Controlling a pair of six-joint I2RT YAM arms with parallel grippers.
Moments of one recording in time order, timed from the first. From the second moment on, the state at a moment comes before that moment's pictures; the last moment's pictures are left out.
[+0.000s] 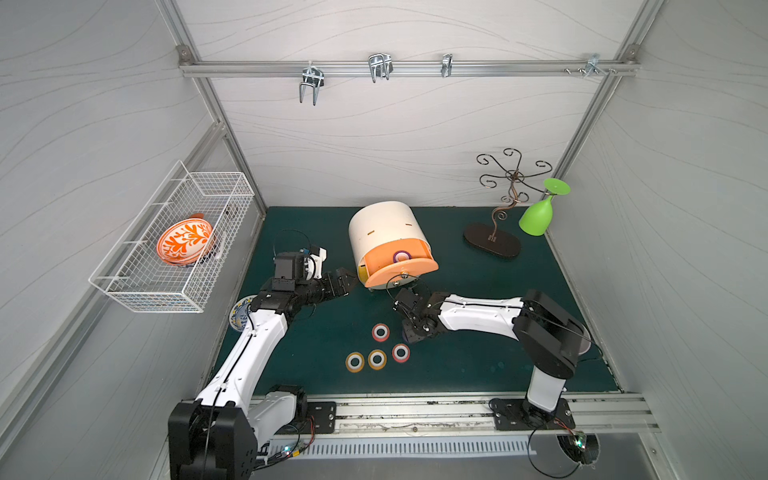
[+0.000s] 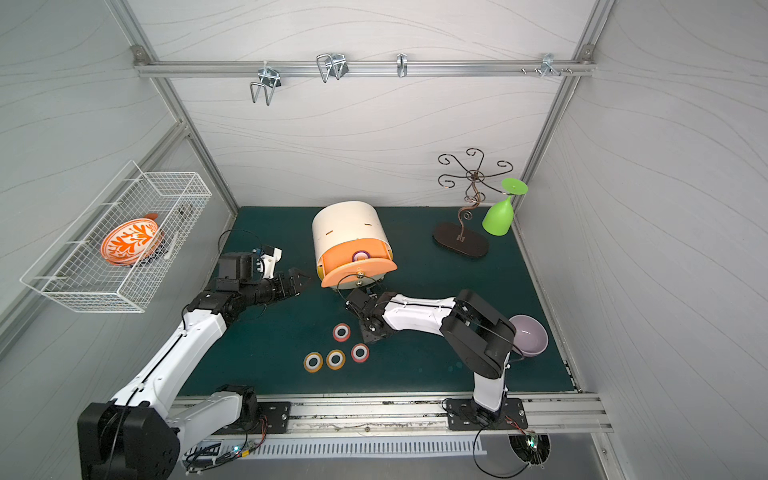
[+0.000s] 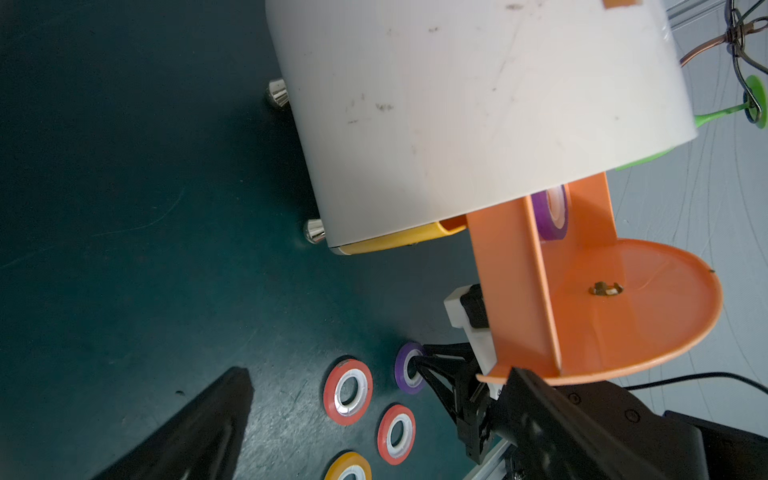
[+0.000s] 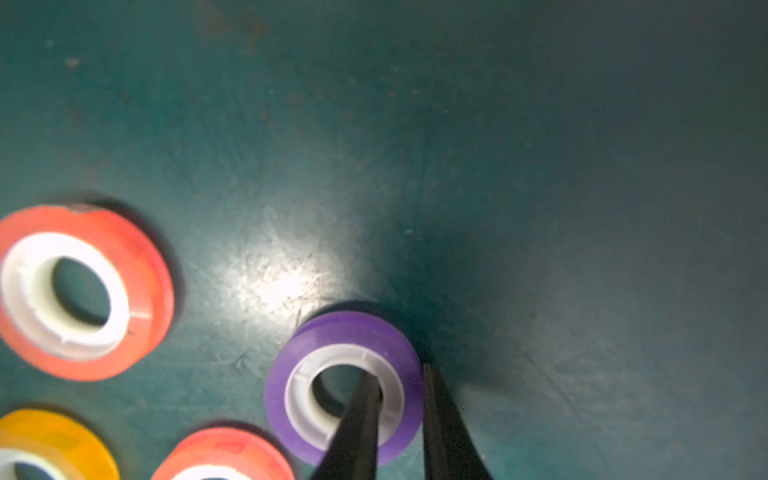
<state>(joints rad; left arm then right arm) -0.05 1.08 0.79 -0.50 0.58 -0.45 1.06 1.82 1.11 -0.62 0.13 0.63</state>
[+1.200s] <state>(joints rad) -0.05 1.09 0.79 -0.49 0.58 -0.45 0.99 1.31 1.14 -0.76 0.11 0.59</state>
